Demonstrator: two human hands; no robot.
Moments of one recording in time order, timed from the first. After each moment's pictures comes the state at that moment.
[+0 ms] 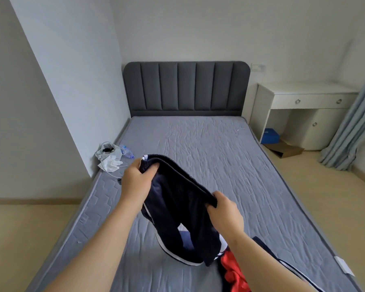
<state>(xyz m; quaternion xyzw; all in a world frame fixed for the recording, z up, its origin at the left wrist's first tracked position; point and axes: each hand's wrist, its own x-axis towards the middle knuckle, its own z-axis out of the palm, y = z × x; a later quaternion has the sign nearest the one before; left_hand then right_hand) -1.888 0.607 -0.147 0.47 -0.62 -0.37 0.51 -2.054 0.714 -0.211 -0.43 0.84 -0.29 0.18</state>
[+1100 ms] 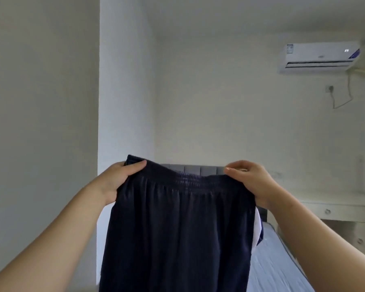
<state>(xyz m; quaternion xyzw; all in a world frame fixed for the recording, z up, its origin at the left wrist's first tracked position) -1.778 0.578 0.117 0.32 -0.61 -0.55 0.47 -2.072 0.663 0.112 -0.55 0.53 -0.61 0.23</state>
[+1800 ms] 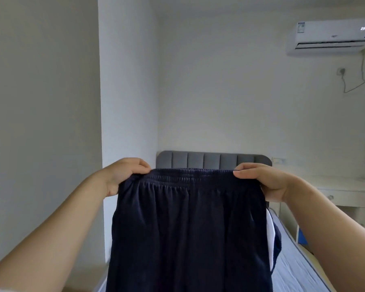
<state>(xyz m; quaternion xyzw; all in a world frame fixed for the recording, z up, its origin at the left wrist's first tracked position) -1.773 0.563 0.094 0.39 -0.68 -0.50 0.37 -2.087 0.665 0.094 -0.56 0.52 -0.46 0.46</state>
